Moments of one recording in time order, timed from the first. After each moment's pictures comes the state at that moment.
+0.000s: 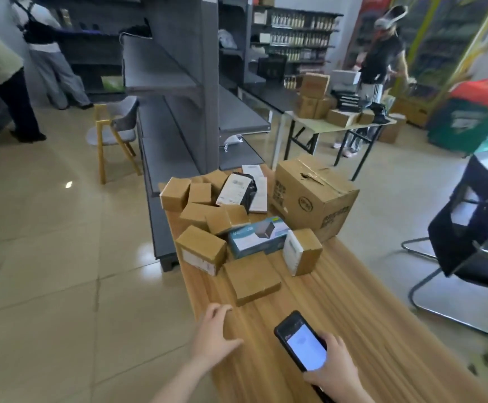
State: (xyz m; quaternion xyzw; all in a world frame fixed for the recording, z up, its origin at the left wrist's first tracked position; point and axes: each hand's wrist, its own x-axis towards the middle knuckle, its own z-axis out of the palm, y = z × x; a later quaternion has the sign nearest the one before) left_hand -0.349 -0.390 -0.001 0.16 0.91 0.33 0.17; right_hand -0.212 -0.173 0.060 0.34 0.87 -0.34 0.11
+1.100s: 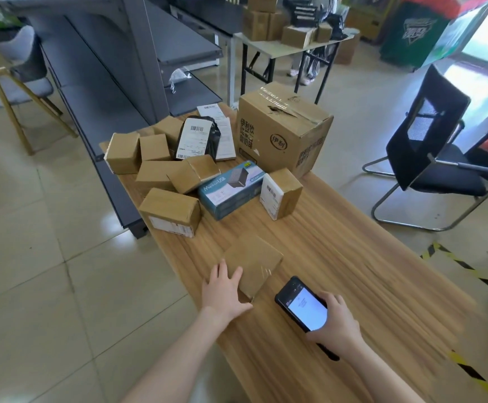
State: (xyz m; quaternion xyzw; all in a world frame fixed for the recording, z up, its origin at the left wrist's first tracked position) left_hand -0.368 -0.352 -0.040 0.31 0.93 0.03 0.21; right_hand -0.184 -0.185 0.008 0.42 0.84 -0.32 0.12
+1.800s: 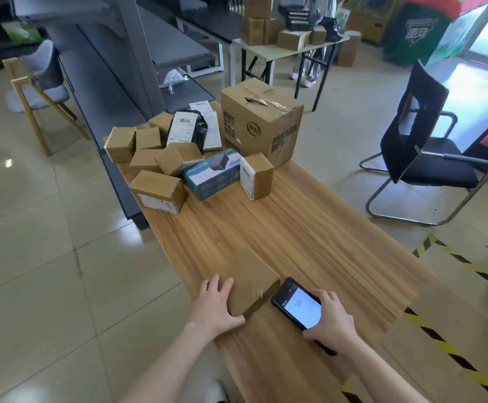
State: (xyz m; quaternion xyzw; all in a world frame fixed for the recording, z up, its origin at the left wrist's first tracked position) left_hand -0.232 -0.368 -0.035 0.29 0.92 0.05 0.25; right_hand -0.066 -0.157 0.005 0.37 0.86 -0.32 0.13
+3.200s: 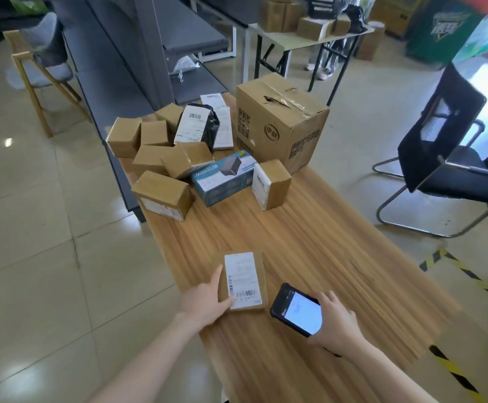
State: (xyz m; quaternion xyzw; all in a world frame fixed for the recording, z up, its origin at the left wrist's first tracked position) left_hand -0.318 -0.363 -0.053 0.22 0.94 0.08 0.25; right_hand -0.138 -0.132 0.008 0.30 0.90 -0.25 0.18
